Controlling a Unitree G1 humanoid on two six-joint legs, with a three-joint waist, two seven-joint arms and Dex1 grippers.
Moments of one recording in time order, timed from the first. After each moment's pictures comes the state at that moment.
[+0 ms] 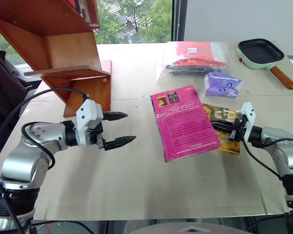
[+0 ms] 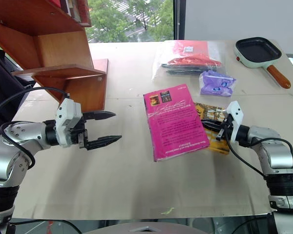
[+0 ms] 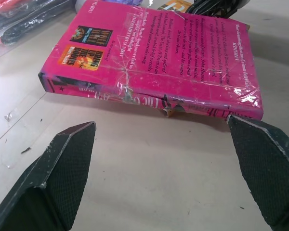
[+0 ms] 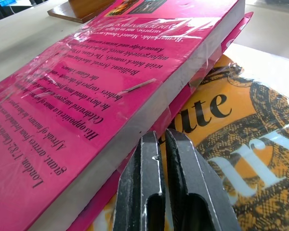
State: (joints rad) left arm -0.15 0.88 0.19 -0.32 -0.58 0.45 -1.11; right arm -0.30 -0.61 -0.06 0.05 0.44 0.41 1.03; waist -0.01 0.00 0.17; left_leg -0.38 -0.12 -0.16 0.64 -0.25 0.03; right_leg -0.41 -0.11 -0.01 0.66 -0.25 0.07
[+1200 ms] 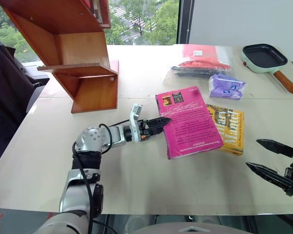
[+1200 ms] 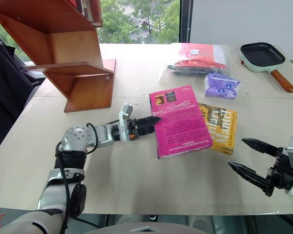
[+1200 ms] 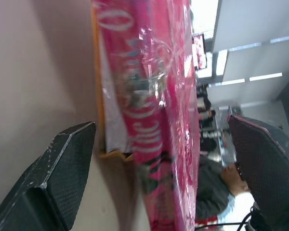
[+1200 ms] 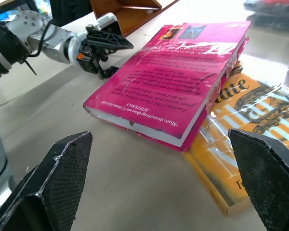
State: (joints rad) left arm -0.61 0.33 0.14 0.39 -1.07 1.28 -0.56; right arm 0.51 -0.72 -0.73 -0.66 0.89 0.58 1.04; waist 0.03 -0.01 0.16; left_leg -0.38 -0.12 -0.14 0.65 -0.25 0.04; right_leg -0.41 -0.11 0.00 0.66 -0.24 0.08
